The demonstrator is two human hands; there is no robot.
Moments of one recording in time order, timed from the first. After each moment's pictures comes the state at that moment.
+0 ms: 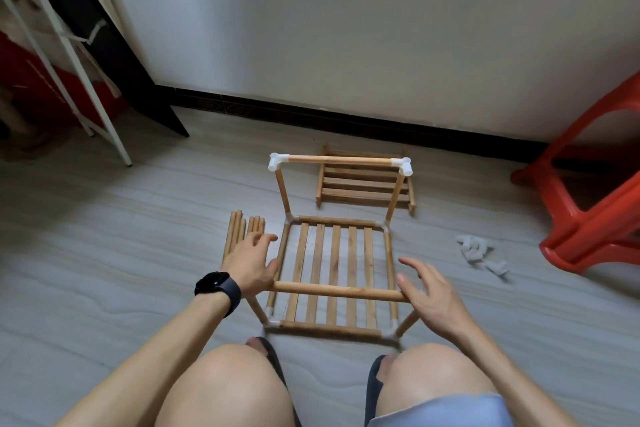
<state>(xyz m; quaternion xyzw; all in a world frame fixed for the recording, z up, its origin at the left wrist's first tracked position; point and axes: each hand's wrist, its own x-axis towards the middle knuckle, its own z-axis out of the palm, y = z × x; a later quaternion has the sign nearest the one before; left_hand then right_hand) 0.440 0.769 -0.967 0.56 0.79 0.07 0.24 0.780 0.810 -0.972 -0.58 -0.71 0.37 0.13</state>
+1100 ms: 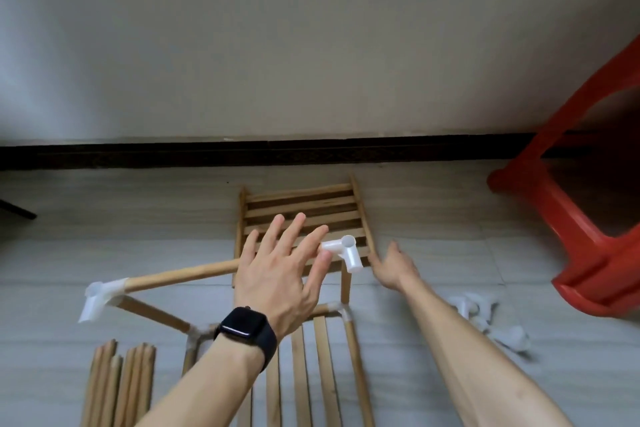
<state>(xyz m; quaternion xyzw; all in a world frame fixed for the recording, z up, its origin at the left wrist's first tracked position) 0.571 1.072 -1.002 0.74 0.67 0.05 0.07 0.781 1.174 -1.134 -0.75 -0.55 0.36 0.03</state>
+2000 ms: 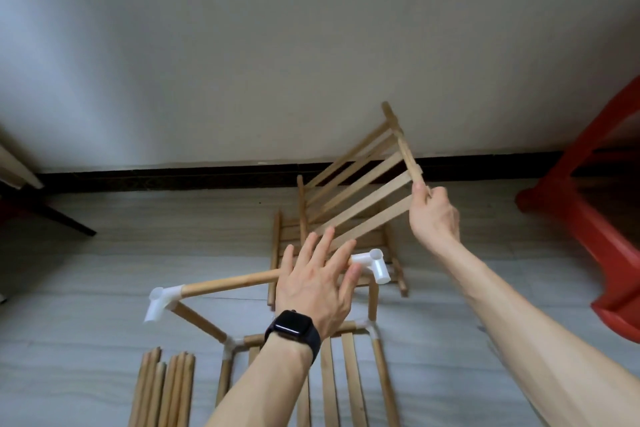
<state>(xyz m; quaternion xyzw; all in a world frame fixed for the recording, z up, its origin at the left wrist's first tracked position) 0.574 1.072 -1.002 0.73 0.68 0.00 0.08 0.765 1.187 -0.991 -0.74 -0.50 0.29 0.34</state>
